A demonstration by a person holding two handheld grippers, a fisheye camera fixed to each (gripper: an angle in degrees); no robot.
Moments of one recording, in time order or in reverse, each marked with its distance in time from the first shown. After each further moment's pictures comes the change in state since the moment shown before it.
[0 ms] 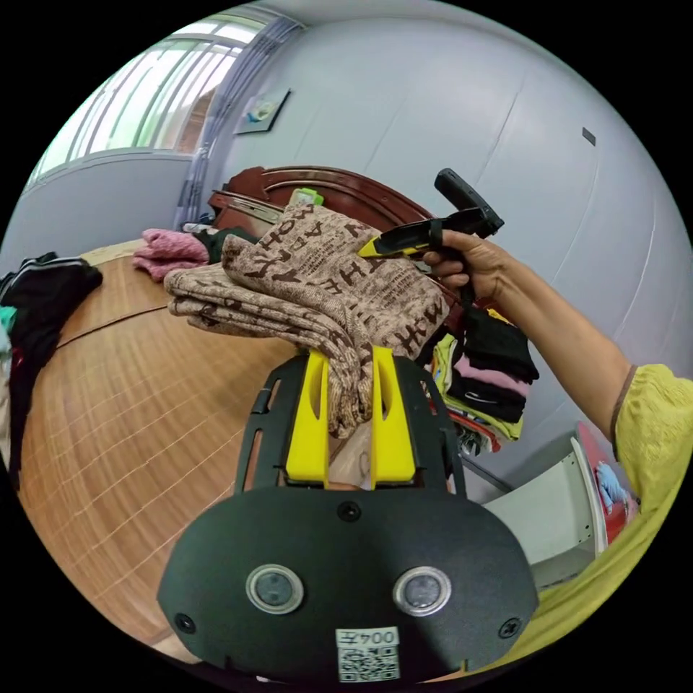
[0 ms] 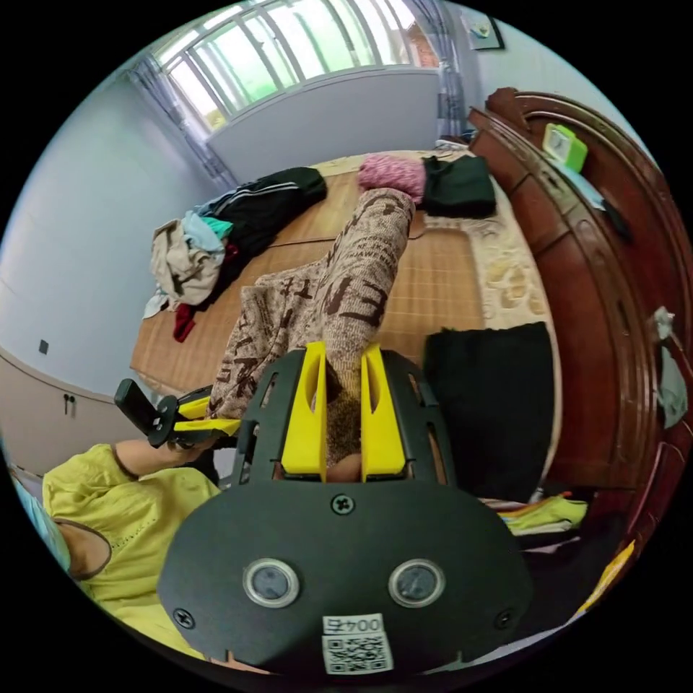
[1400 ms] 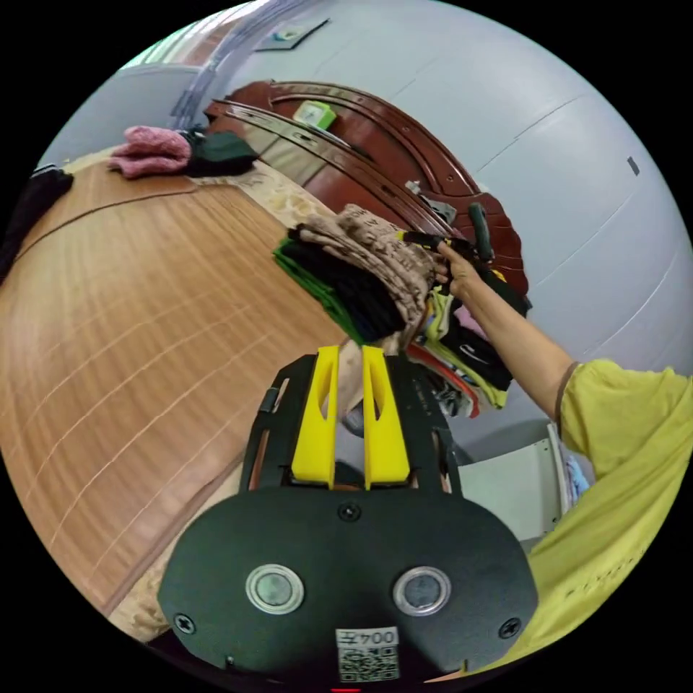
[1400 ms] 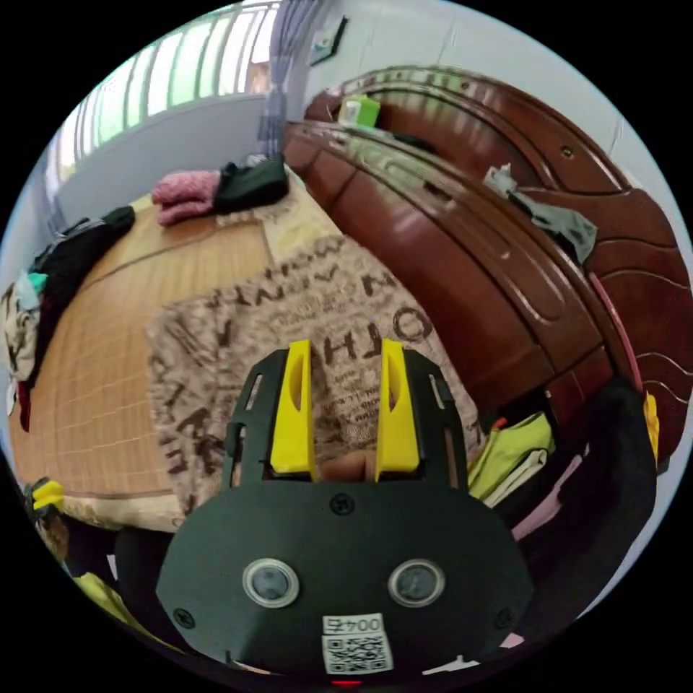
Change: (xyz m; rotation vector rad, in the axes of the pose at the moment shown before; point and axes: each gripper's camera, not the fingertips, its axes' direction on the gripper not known) left arm -0.066 0.027 0.132 -0.238 0.073 -0.152; right arm 0.155 0.112 -0.016 0.183 0.594 0.350
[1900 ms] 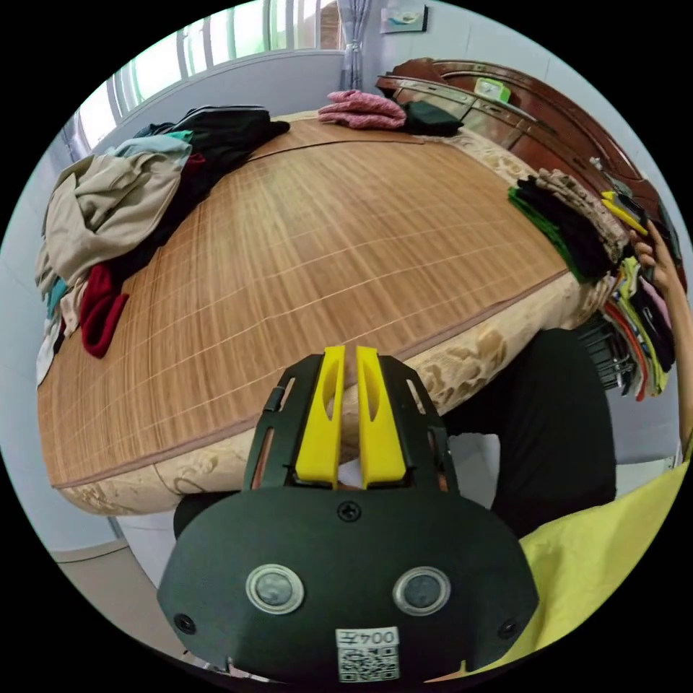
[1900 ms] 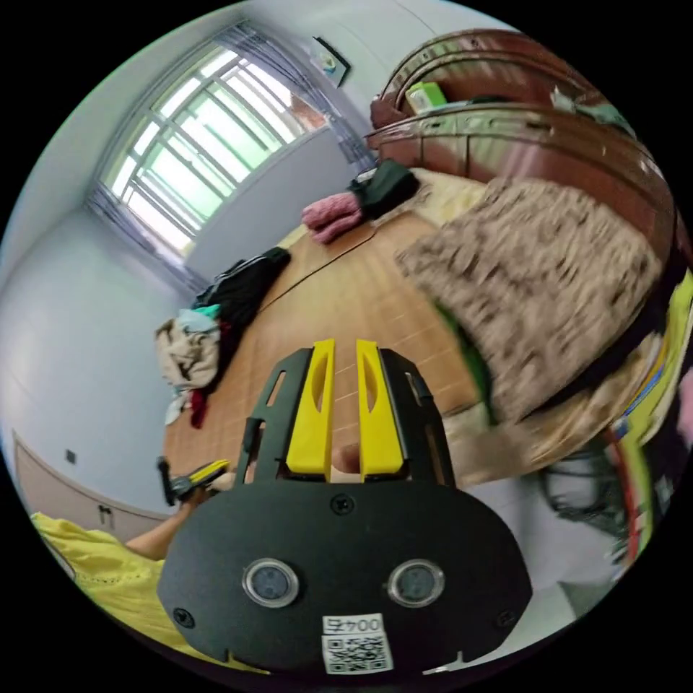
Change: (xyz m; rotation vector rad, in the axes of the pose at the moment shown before) left arm -0.147 0.267 -0.121 -0.161 -0.716 -0.235; right arm -0.014 0.124 -0.055 0.040 -0.732 0.162
